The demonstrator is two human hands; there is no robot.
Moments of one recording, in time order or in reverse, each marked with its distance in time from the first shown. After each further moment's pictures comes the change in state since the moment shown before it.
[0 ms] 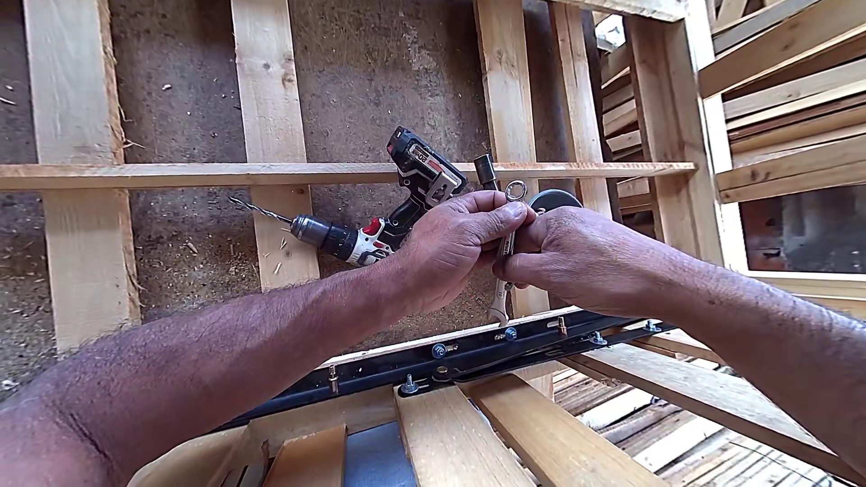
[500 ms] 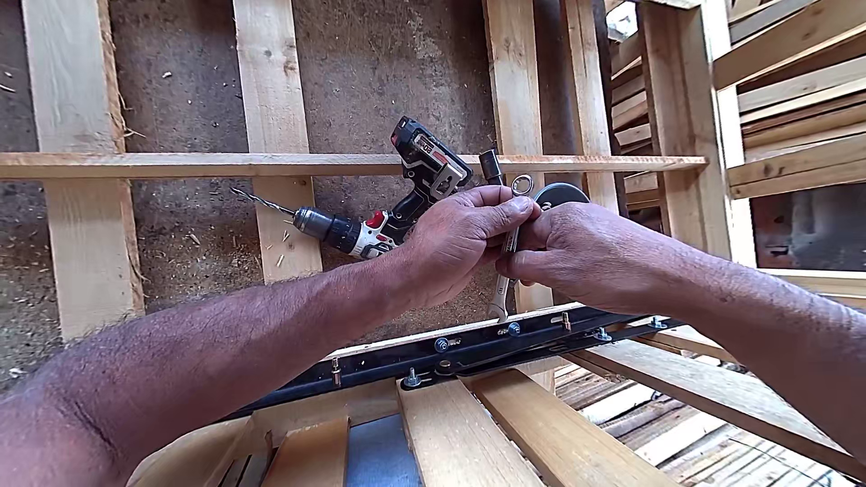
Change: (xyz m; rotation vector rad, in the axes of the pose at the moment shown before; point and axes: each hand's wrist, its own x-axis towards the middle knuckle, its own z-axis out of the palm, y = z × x) left_hand -0.030 0.024 0.019 0.209 0.068 -0.078; right_hand 0.000 0.000 0.001 -0.057 -0.014 -0.026
